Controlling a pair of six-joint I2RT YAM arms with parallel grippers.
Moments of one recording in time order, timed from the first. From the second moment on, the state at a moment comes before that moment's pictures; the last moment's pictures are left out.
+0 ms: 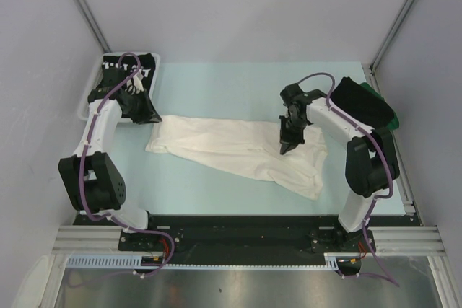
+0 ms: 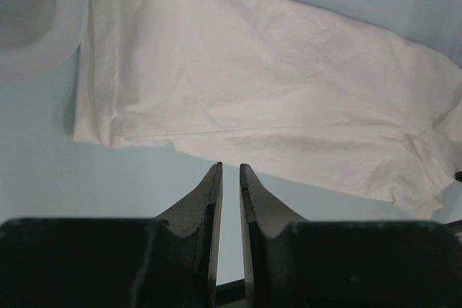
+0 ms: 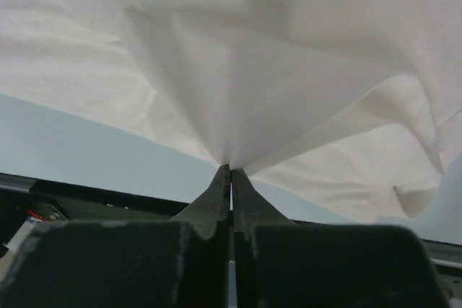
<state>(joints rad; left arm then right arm) 0.15 1.58 1.39 -0.86 0.36 -0.20 0.41 1.78 1.43 -1.01 -0.16 0.51</state>
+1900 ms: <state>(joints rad) 0.15 1.57 1.37 -0.85 0.40 -0.20 0.45 1.85 1.45 -0.99 -0.31 0.62</state>
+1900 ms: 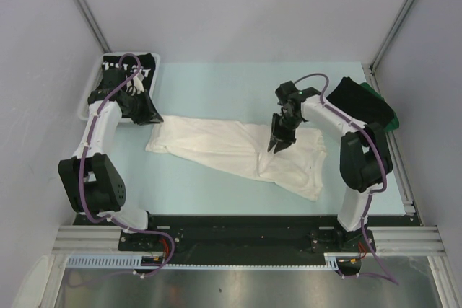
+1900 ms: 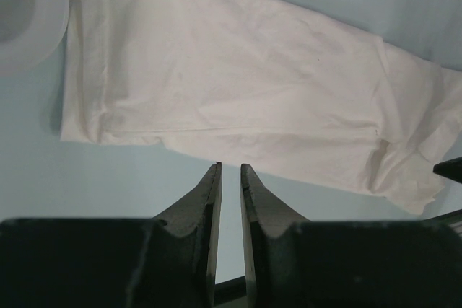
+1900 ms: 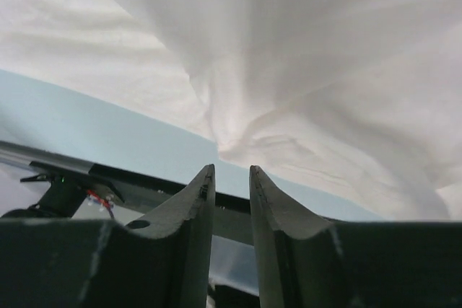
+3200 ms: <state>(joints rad) 0.15 1.57 1.37 -0.85 0.41 -0.20 0.55 1.82 1.30 -1.14 -0.04 0.52</state>
